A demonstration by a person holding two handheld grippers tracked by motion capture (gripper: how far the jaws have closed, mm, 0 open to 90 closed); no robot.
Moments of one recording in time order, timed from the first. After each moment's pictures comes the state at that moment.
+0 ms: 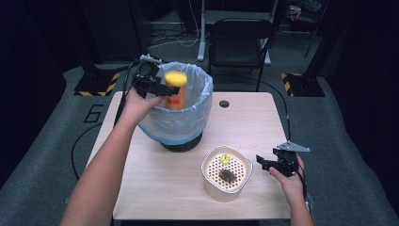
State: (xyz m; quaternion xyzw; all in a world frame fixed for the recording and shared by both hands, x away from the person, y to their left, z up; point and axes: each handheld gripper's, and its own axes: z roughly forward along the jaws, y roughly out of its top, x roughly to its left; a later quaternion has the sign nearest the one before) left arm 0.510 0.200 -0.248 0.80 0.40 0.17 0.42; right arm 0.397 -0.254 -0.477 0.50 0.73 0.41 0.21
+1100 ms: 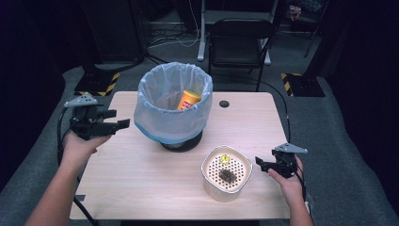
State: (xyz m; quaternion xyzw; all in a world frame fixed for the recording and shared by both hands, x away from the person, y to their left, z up) left arm 0.403 0.345 -0.312 0.76 0.41 0.17 0.47; right arm 0.395 -0.250 -0.480 0.50 0.74 0.40 0.21
